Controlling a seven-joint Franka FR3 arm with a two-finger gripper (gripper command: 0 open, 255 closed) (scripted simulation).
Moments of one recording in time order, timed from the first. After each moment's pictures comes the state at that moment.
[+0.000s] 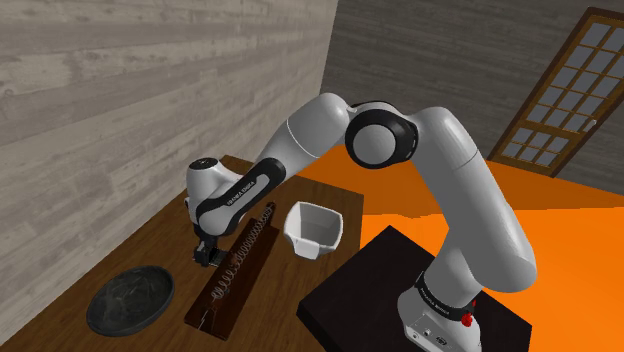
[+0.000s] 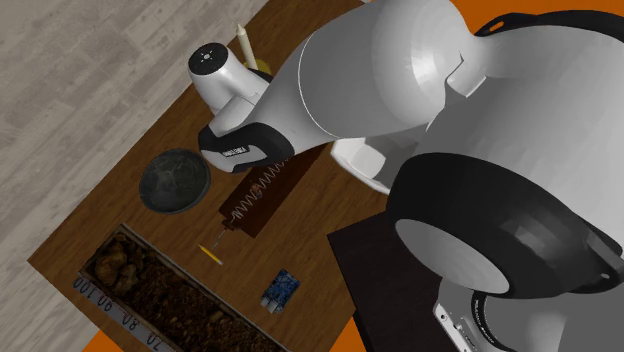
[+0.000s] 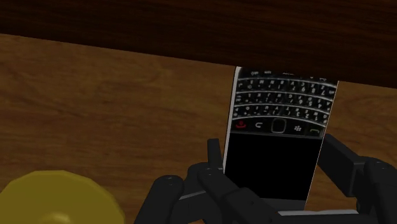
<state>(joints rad) 0.40 0.88 0.15 -1.65 -0.11 2.48 -0.16</state>
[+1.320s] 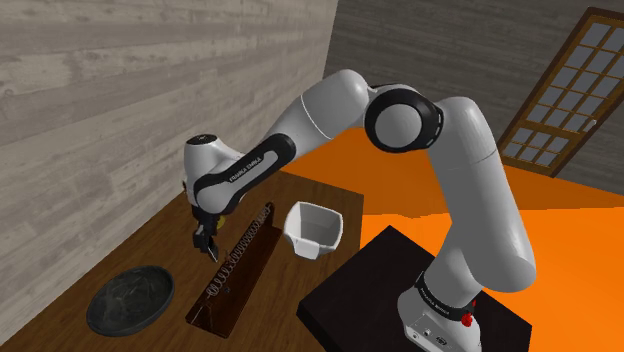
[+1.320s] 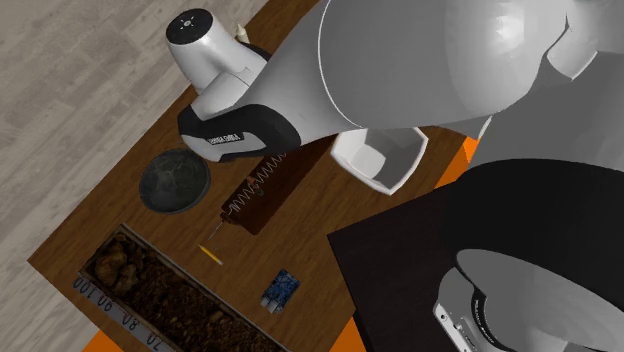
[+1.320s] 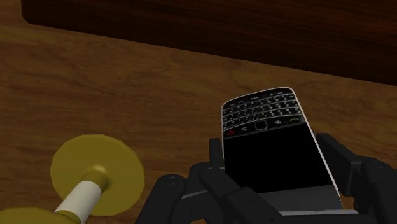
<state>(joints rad) 0.39 0.73 0.17 -1.70 -0.09 2.39 -0.16</state>
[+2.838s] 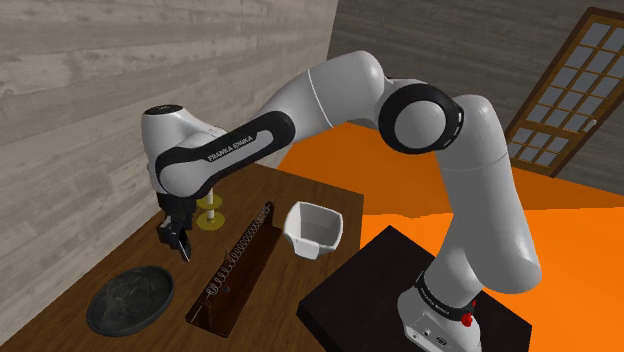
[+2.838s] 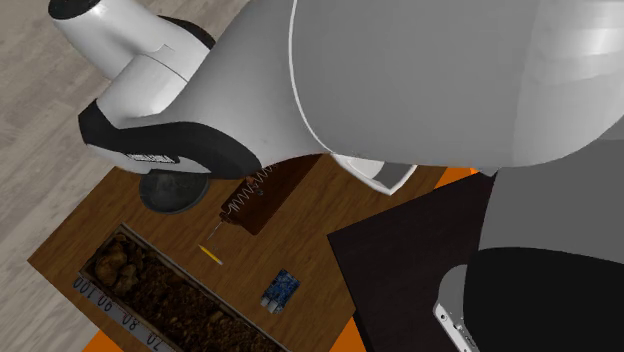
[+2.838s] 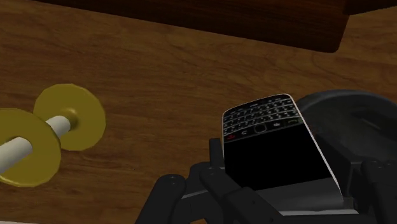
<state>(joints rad) 0.48 0.67 0.20 -1.56 -0.09 2.18 -0.05</state>
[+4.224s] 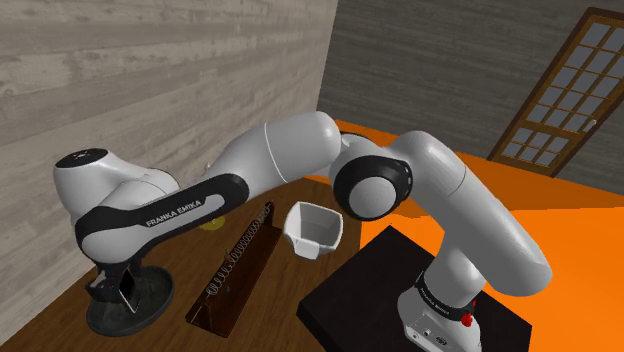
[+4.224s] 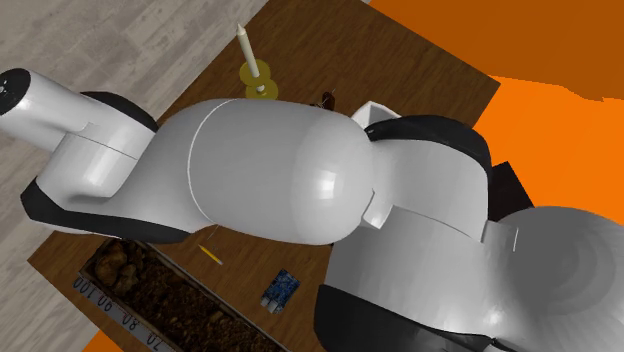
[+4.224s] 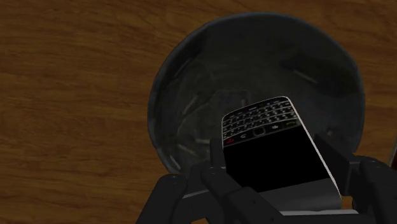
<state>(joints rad) 0.69 1.04 0.20 -1.06 -0.13 2.06 0.11</state>
